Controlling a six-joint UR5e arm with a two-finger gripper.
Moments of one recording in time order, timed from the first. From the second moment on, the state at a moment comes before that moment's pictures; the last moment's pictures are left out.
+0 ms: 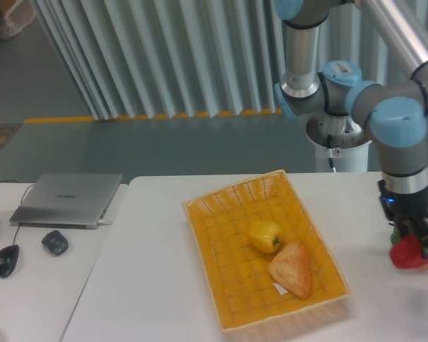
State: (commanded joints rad) arm 2.50 -1.93 -1.45 -1.19 1.70 1.50
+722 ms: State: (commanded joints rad) arm 2.66 -1.97 -1.48 -1.09 1.66 1.79
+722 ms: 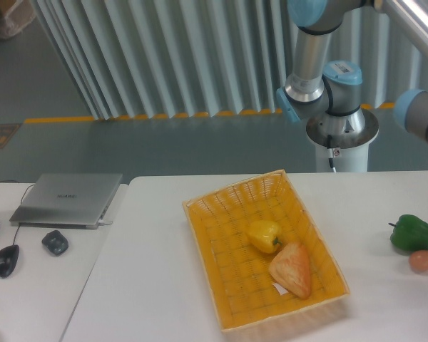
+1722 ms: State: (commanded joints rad) arm 2.65 -1.98 -1.53 -1.07 1.66 1.85
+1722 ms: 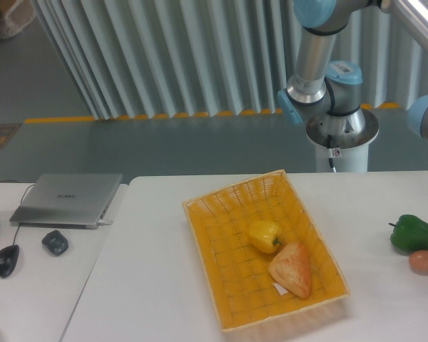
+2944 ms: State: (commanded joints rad) arm 2.63 -1.98 -1.56 -1.06 1.48 1.62
